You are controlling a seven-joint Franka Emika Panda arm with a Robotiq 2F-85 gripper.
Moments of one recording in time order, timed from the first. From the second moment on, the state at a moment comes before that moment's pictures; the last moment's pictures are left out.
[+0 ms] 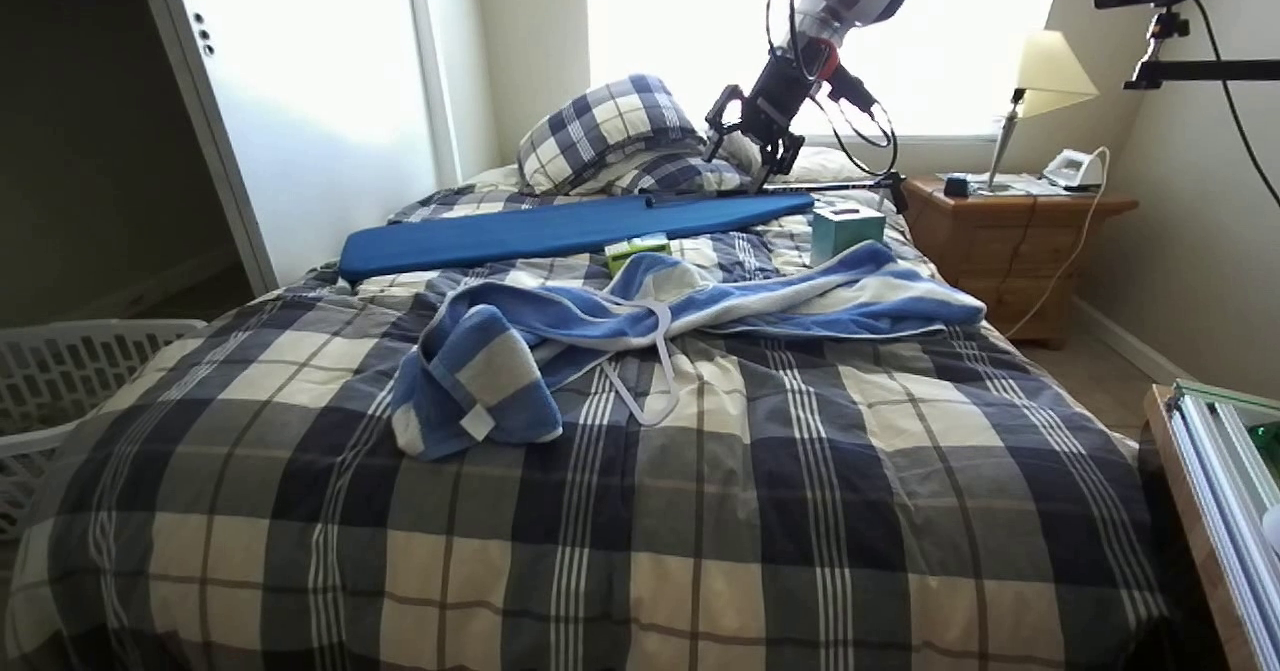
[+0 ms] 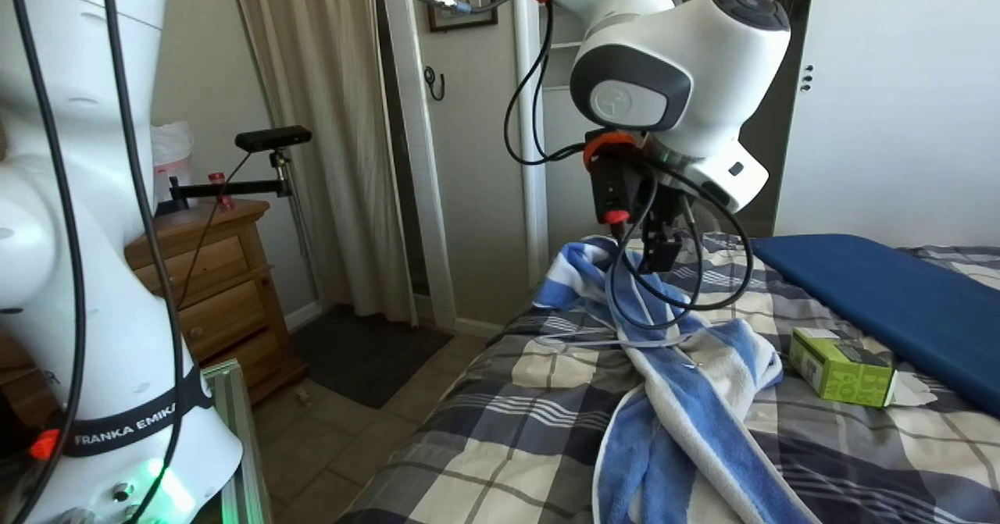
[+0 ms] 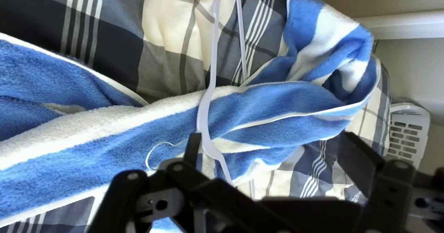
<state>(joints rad) -0.25 0.42 -0.28 -1.81 0.81 2.07 -0.29</state>
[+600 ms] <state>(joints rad) -0.43 0.73 -0.13 -1.61 0.88 2.07 -0.39</state>
